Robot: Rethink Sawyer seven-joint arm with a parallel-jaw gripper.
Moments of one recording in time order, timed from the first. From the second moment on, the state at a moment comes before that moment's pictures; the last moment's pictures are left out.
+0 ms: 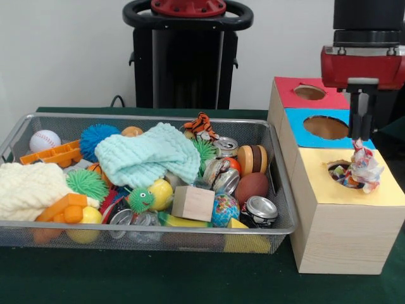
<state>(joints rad) 0.14 -0.66 -0.16 1.59 0.37 0.34 1.78</state>
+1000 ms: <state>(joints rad) 0.13 -0.63 -0.15 1.58 0.37 0.34 1.78</state>
